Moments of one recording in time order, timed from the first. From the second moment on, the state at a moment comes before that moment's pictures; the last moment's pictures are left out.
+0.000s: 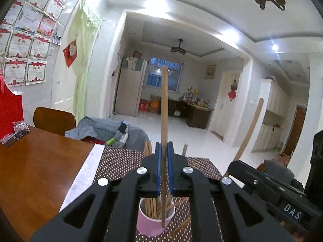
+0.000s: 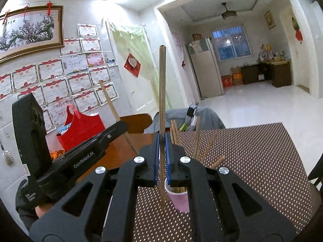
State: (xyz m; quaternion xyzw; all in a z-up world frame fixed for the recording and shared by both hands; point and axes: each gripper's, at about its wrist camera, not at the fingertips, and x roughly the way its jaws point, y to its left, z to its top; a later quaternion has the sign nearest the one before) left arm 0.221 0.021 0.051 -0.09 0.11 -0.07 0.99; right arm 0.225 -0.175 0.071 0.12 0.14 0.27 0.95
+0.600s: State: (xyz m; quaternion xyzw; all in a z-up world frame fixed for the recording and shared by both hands) left arm 0.250 0.028 0.031 -0.10 0.09 -0.04 0.99; right arm 0.246 -0.171 0.057 0.12 0.11 0.22 0.96
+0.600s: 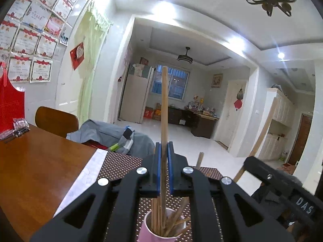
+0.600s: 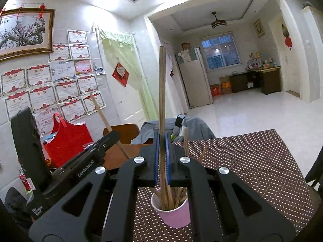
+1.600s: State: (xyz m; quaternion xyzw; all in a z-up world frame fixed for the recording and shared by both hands) left arm 0.290 0.018 -0.008 -0.08 0.21 -0.06 0.97; right arm 0.260 -0.159 0.044 0.11 0.12 0.19 0.97
